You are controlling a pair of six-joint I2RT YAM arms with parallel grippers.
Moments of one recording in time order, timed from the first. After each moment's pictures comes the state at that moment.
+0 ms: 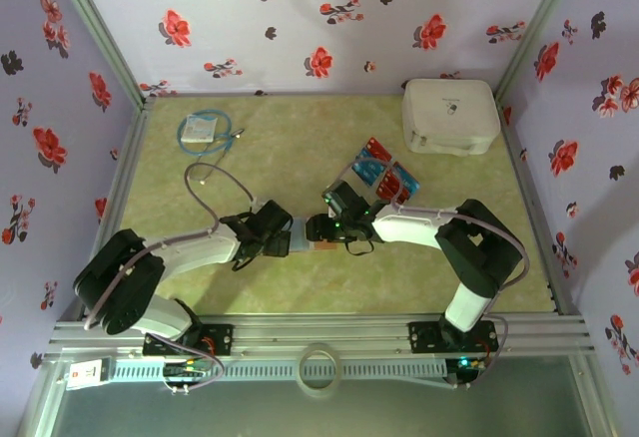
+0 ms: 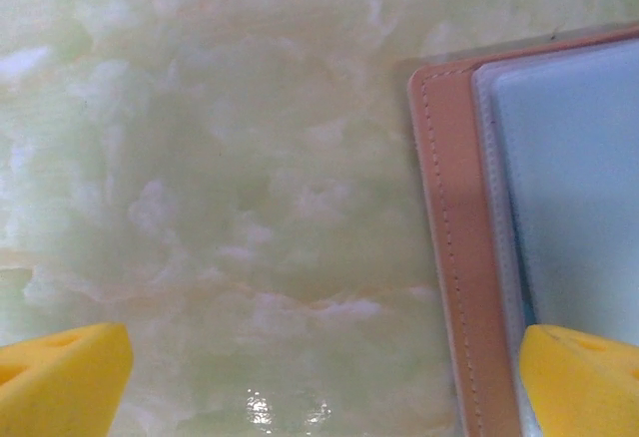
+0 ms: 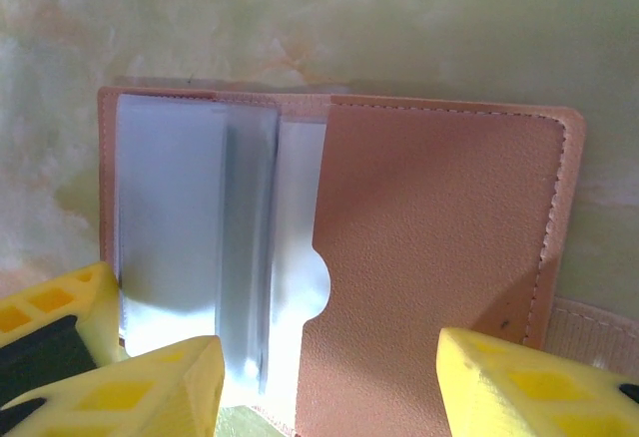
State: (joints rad) left arm -0.82 1.46 0.69 -0.45 -0.37 -0.60; right arm 0.82 1.70 0.89 -0.16 -0.19 0.72
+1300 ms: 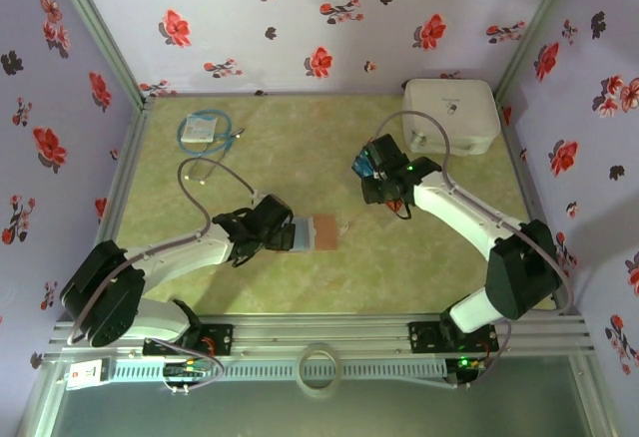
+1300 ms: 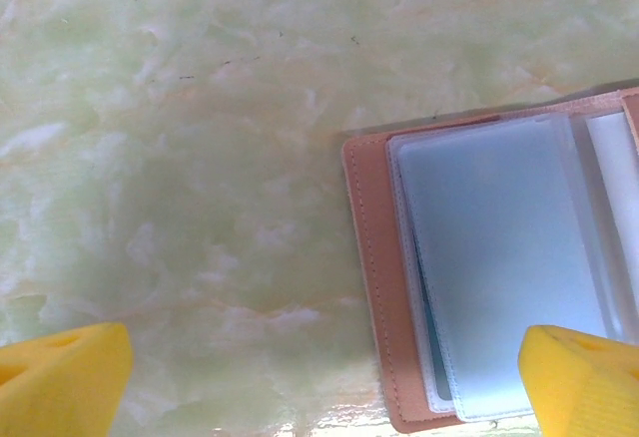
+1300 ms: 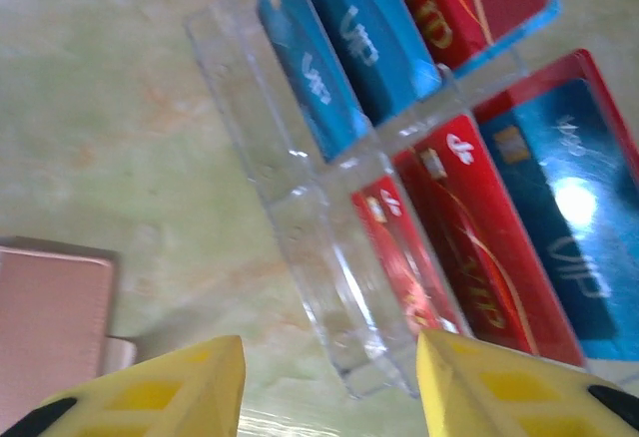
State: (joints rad) left arm -0.84 1.36 0.74 -0.48 -0.37 -0.59; right arm 0.57 1.50 1.15 -0.75 0.19 0.28
